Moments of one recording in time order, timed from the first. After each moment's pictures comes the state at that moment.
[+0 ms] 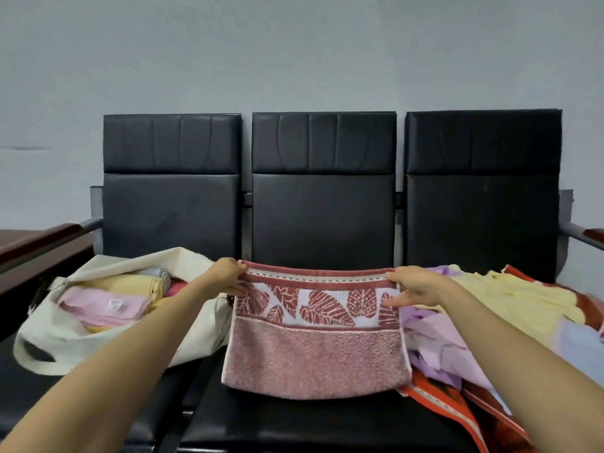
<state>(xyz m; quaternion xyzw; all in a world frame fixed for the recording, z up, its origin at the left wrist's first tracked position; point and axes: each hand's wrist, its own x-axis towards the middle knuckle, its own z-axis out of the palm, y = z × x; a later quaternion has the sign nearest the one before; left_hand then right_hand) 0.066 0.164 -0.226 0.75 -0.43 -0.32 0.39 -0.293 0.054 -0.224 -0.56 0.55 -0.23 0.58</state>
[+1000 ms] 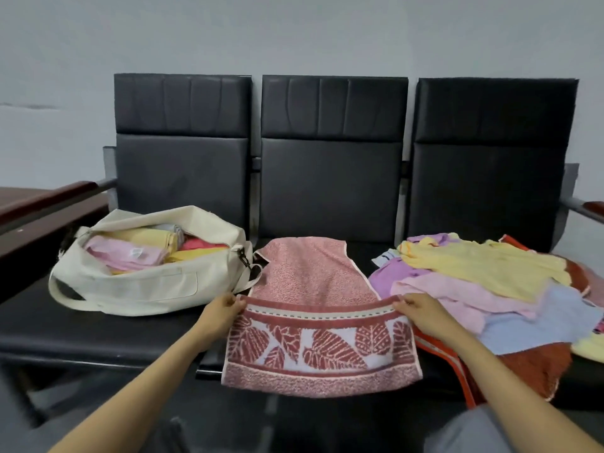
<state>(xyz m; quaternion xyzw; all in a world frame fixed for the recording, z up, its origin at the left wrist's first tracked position) 0.036 0.293 -0.344 0.75 -0.41 -0.33 0.40 -0.338 0.156 -0.323 -0.75 0.55 -0.19 0.32</state>
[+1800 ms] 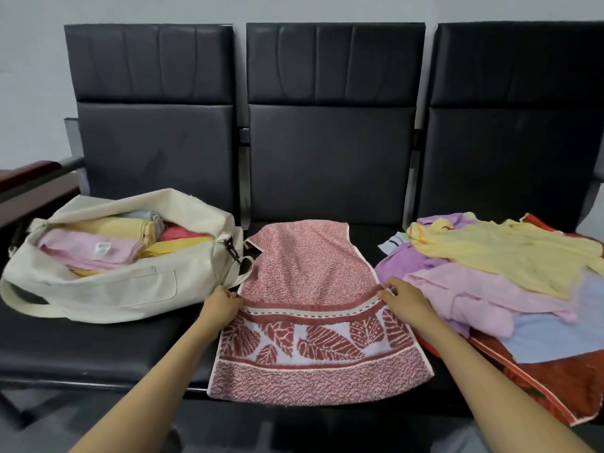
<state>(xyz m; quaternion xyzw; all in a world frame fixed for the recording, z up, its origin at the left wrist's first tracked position) 0.051 0.215 -0.379 0.83 -0.35 -0.28 0.33 -0.281 0.099 -0.361 -0.73 0.59 -0.16 0.30</state>
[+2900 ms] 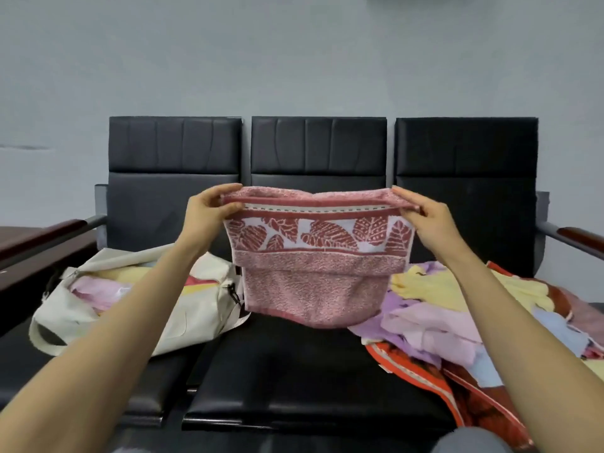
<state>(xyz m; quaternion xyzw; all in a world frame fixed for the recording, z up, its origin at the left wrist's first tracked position) 0.034 0.236 -0.131 0.53 -0.49 -0.16 0.67 -0.323 0.128 -0.137 -0.71 0.36 -0.51 0.32</state>
